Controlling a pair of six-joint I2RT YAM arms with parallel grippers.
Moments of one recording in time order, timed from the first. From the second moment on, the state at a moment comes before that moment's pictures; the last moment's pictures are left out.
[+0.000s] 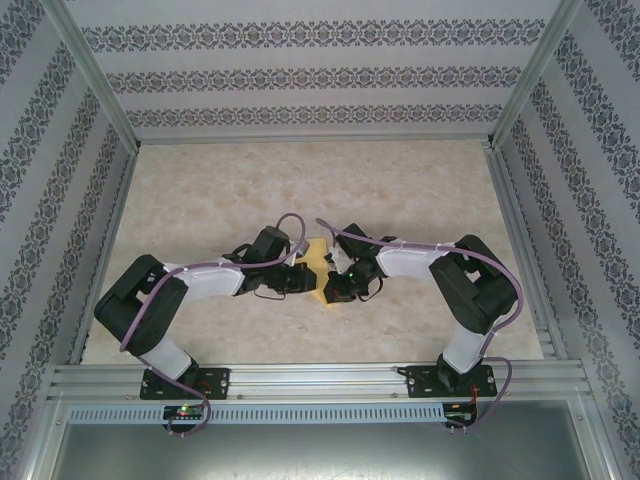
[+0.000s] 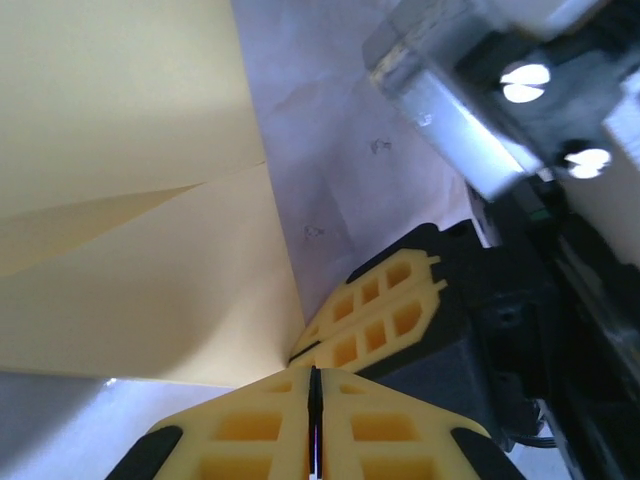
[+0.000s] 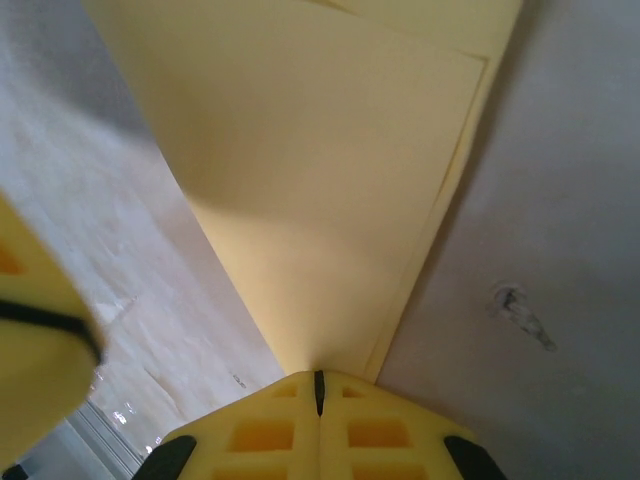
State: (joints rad) left arm -0.62 1.62 0.71 0.04 0.57 -0.71; right arm 0.65 1.76 0.88 -0.43 -0.58 0.47
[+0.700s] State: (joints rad) left arm -0.64 1.73 0.71 0.09 0.55 -0.71; right arm 0.65 1.76 0.89 -0.44 -0.58 0.46
